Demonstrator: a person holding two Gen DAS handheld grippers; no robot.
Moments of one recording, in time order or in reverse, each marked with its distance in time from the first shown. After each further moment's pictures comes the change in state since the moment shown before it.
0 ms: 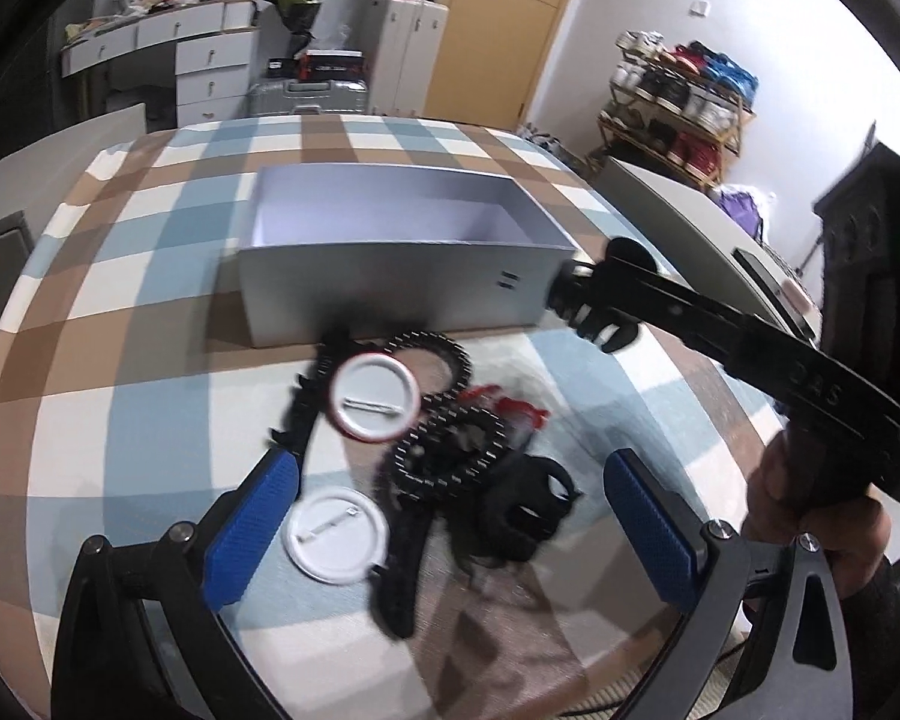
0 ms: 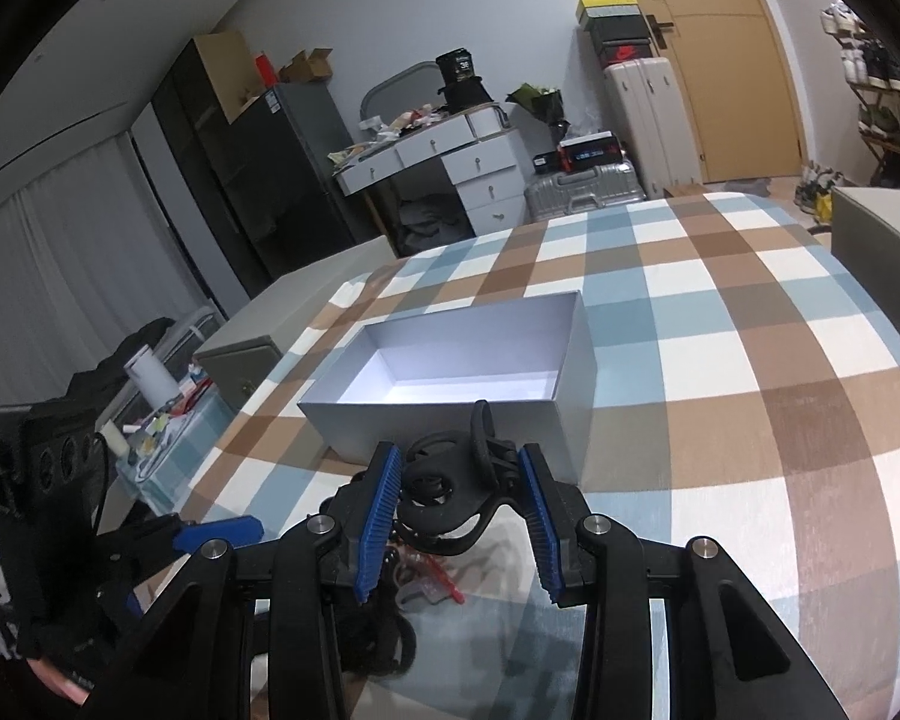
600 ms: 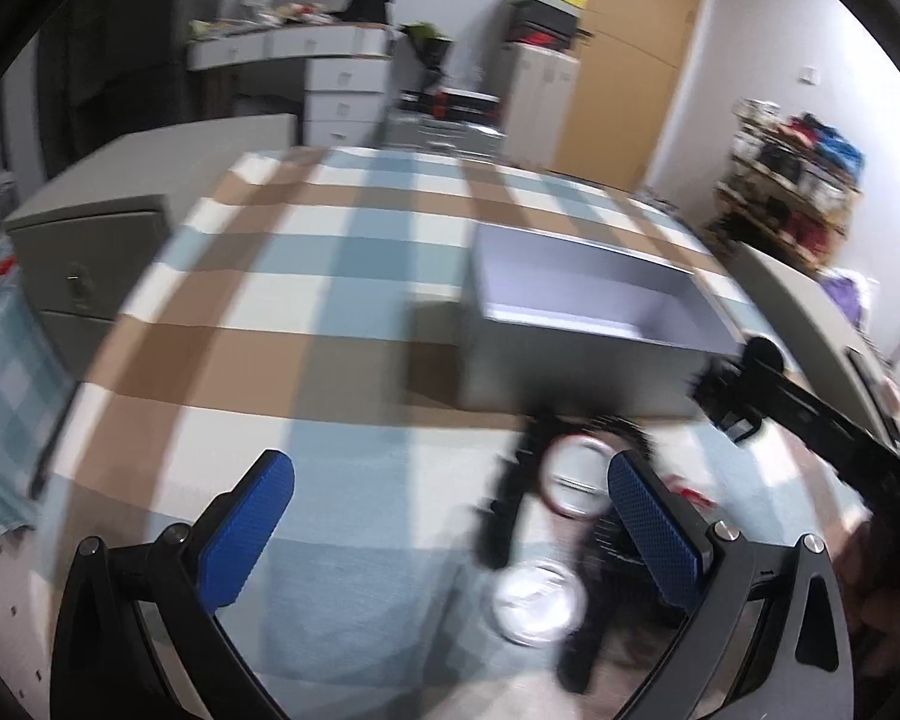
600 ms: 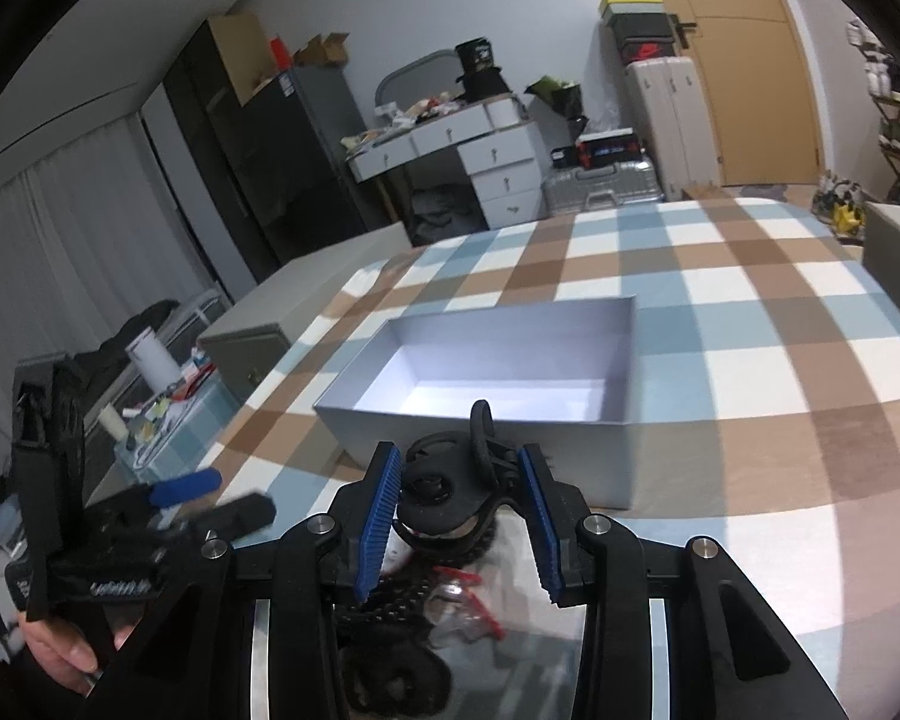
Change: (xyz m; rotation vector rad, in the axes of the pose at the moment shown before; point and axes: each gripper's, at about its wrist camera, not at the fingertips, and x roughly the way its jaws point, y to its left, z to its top) left arm -0.013 0.056 0.007 -0.150 -0.126 0.207; right arm 0.021 0.019 0.009 -0.038 0.016 0.007
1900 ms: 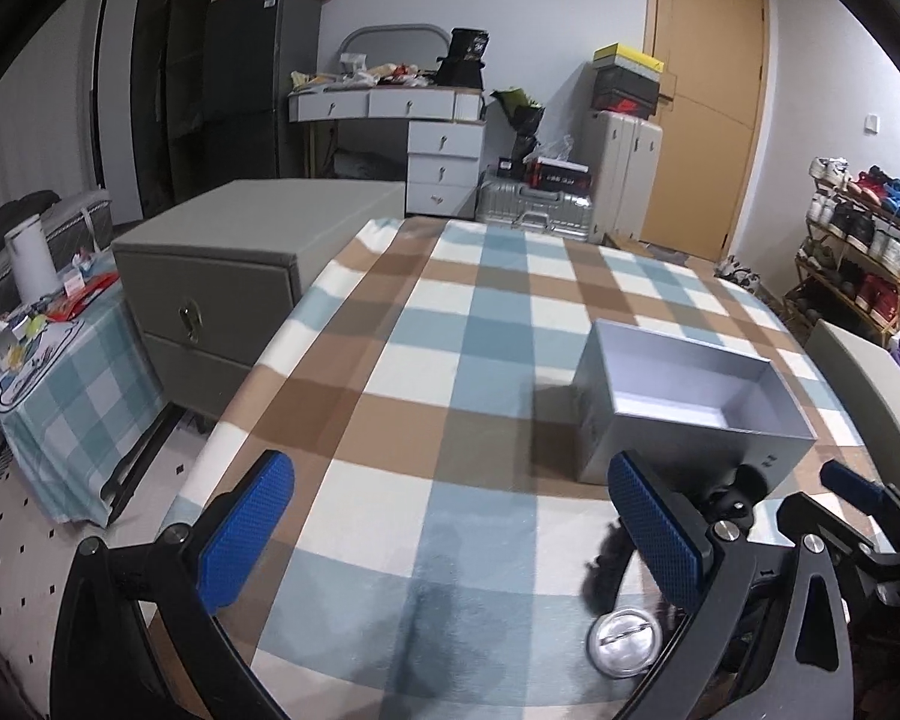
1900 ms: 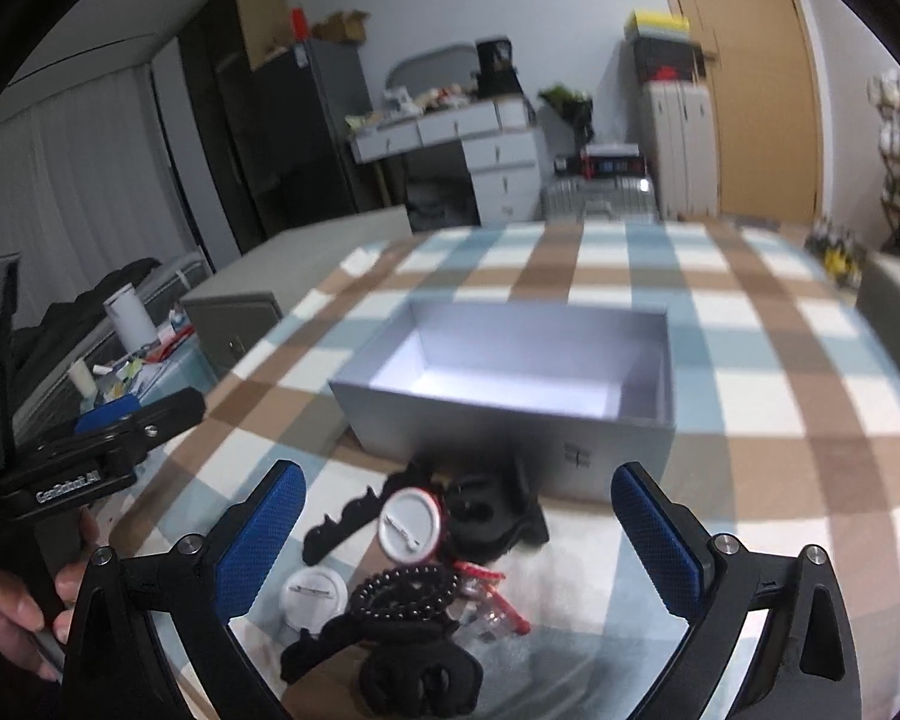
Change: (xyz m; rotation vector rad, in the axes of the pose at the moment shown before) left arm -0.026 0.035 0.008 -0.086 -0.166 0.267; right arm 0.014 0.034 -0.011 -0.096 0.037 -0.070
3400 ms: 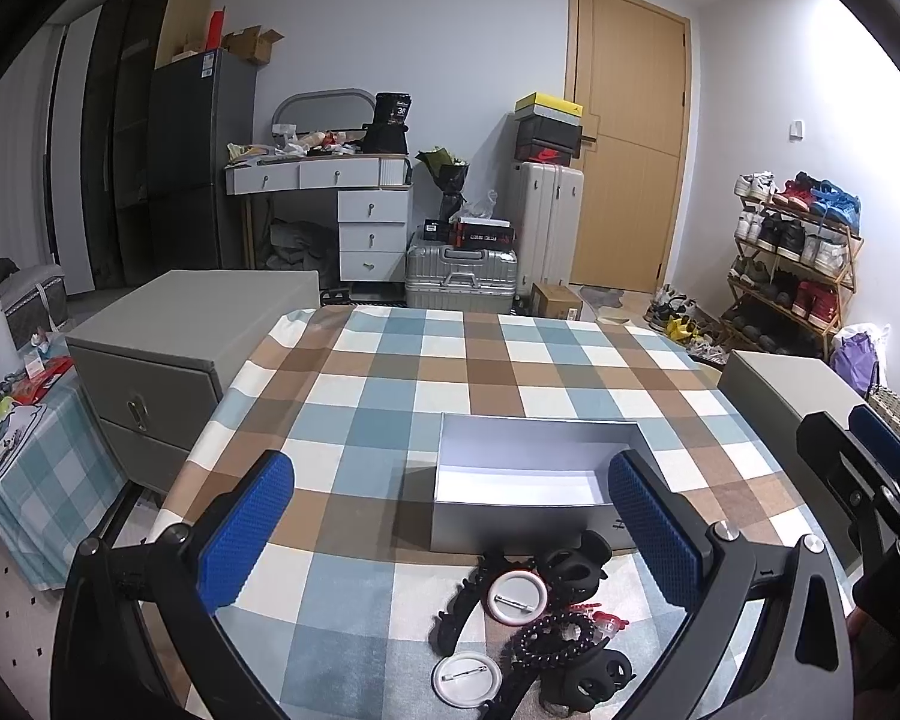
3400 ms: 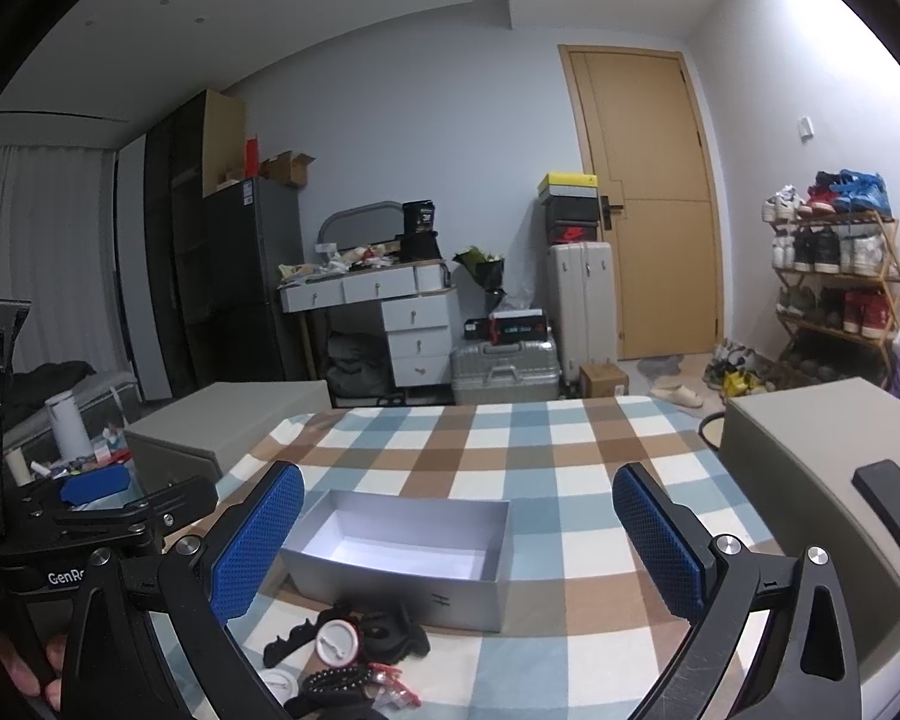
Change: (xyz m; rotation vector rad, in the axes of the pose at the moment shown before) left arm -0.048 -0.069 0.031 0.087 -0.144 -0.117; right arm -0.114 -0.001 0.030 -0.022 -0.423 -0.235
